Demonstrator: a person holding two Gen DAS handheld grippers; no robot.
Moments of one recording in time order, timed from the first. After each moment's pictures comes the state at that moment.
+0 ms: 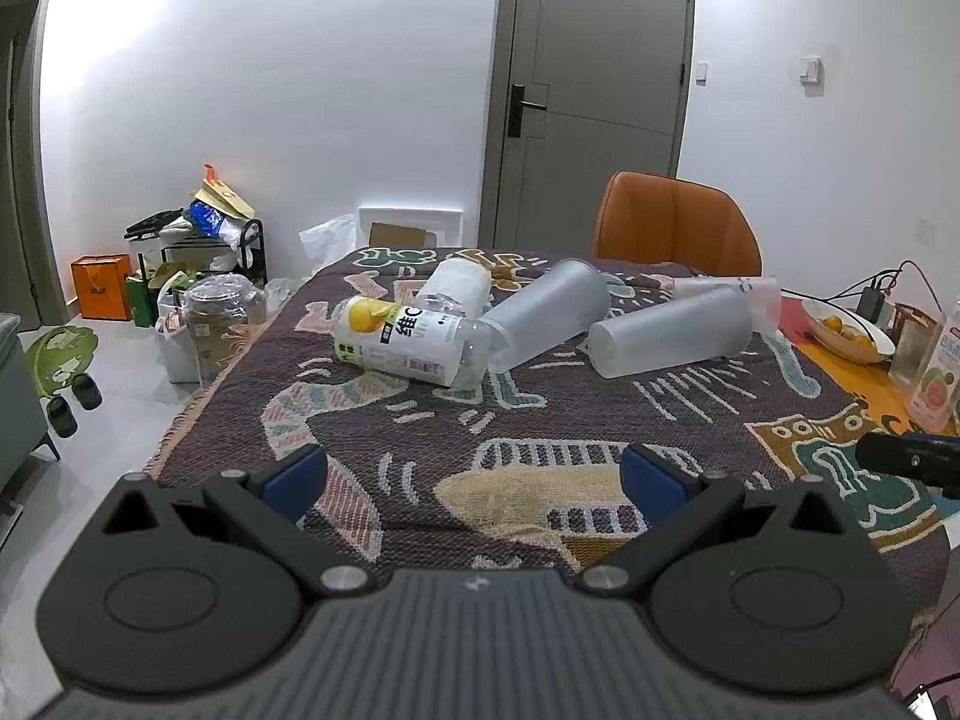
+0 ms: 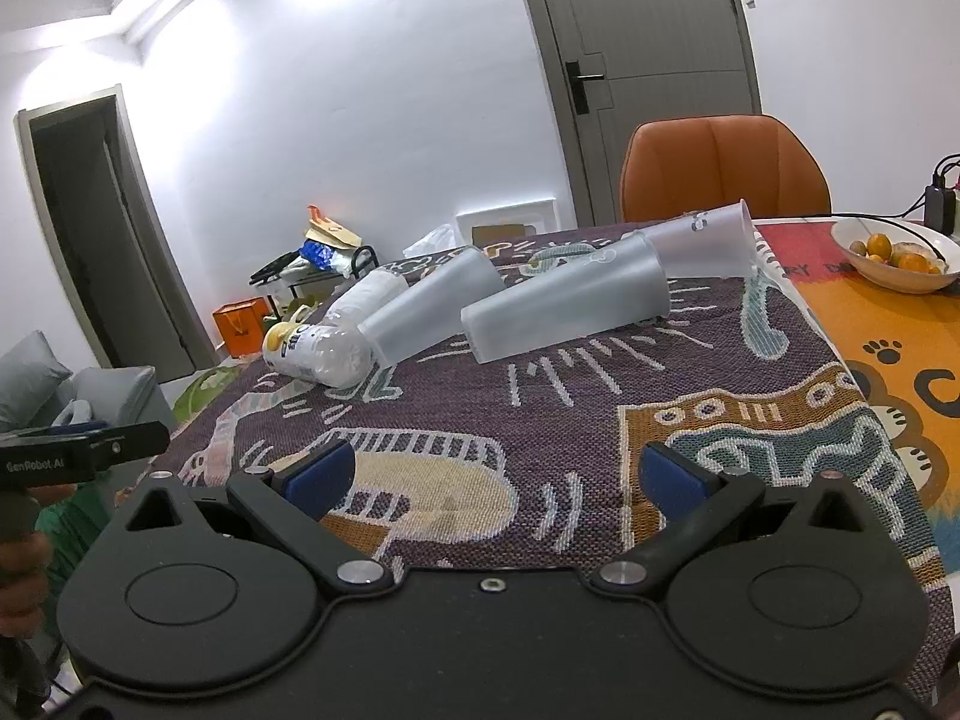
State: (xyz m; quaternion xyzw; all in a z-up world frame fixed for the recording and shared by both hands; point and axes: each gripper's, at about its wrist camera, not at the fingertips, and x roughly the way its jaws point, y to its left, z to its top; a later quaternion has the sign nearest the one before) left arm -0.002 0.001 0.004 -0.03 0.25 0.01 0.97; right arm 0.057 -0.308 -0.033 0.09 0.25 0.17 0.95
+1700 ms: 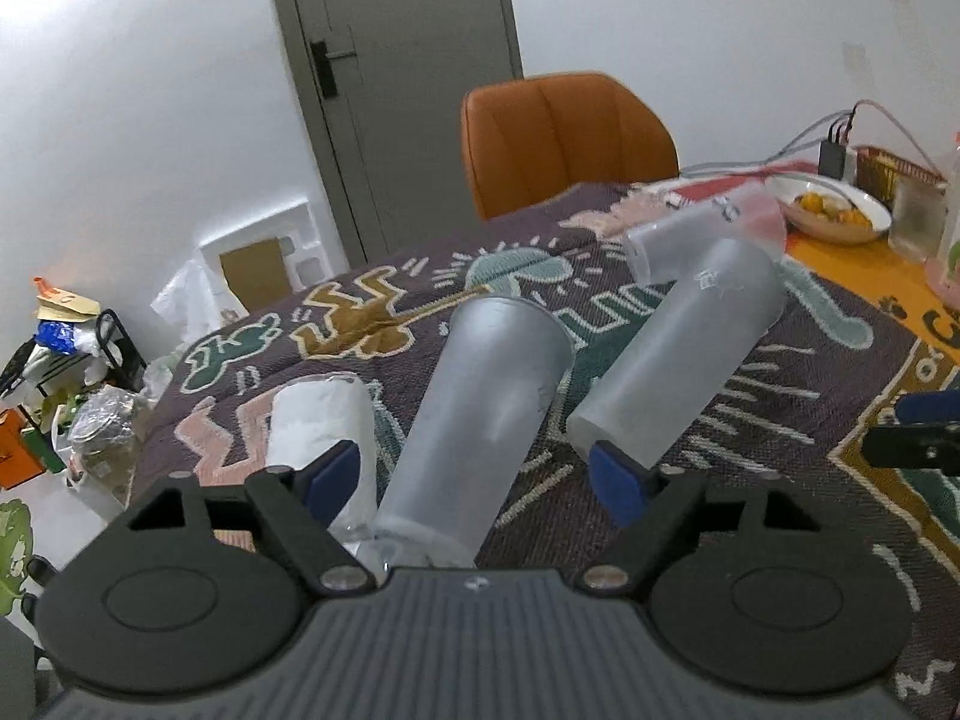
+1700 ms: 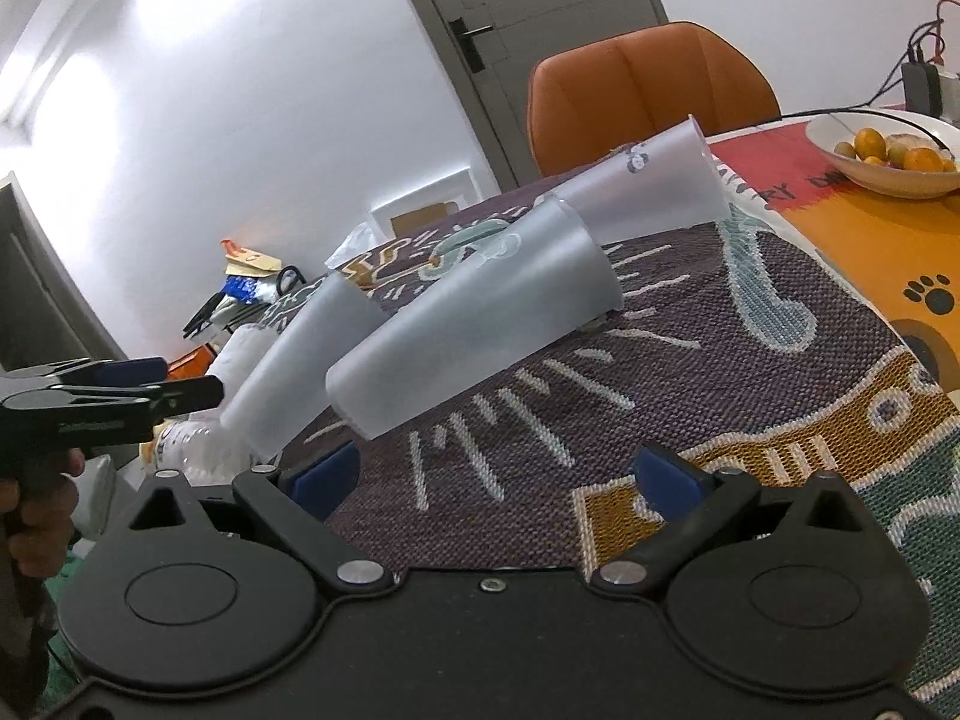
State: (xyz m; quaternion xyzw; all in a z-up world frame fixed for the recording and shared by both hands) left arm 0.242 -0.039 0.001 0.14 0.32 -0.14 0.93; right arm 0.197 -0.320 -0.070 0.19 0.30 0.10 0.93
